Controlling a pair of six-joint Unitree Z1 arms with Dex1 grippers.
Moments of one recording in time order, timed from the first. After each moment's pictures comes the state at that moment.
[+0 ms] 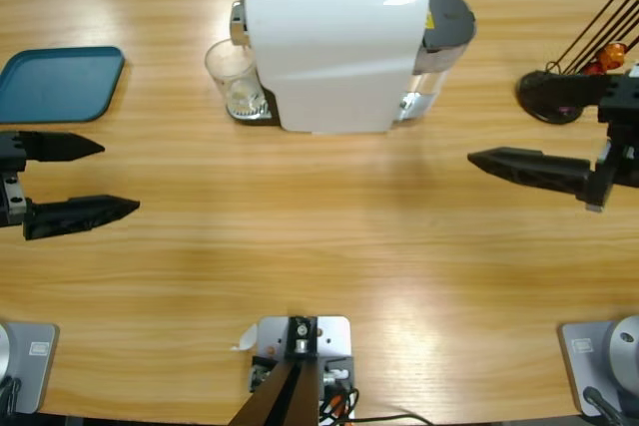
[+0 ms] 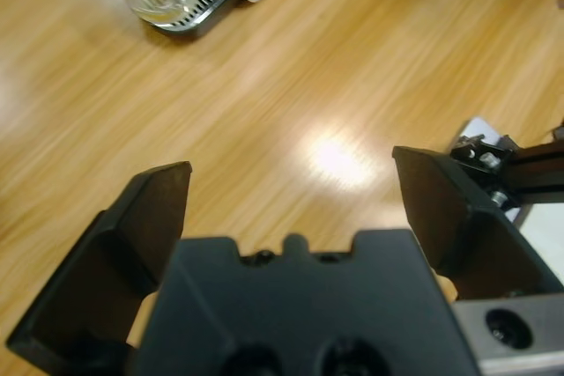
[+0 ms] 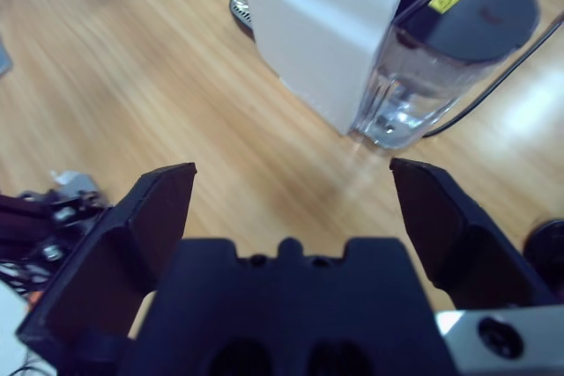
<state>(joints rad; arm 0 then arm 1) -0.74 1.12 -0.69 0.37 -0.18 -0.03 0.74 1.06 -0.69 0.27 0.10 -0.04</state>
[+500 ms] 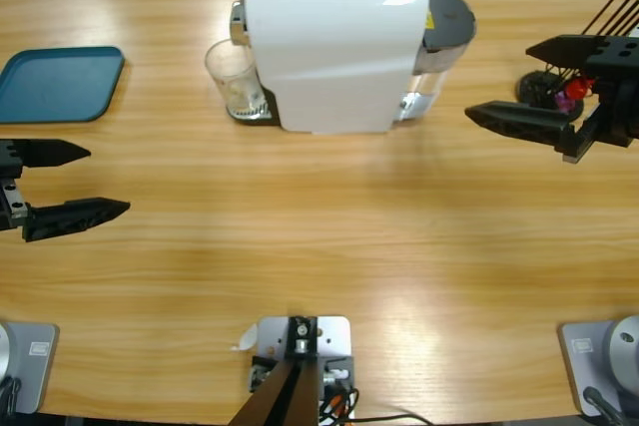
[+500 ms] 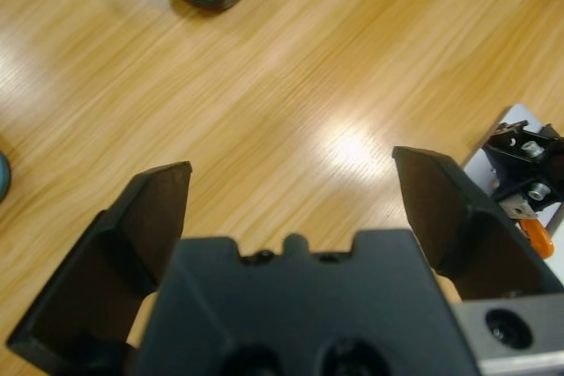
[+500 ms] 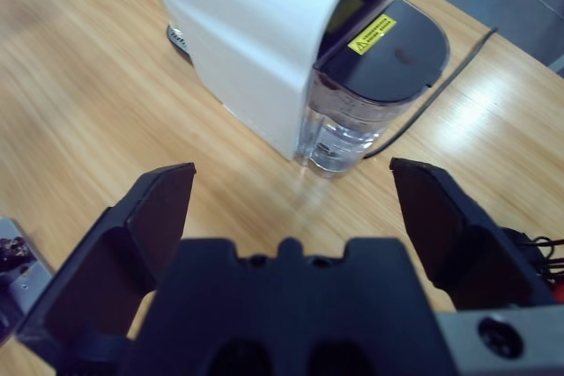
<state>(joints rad) -0.74 1.09 -0.66 0.38 -0.10 -0.03 0.74 1.11 -0.68 0.17 -0.05 -0.05</state>
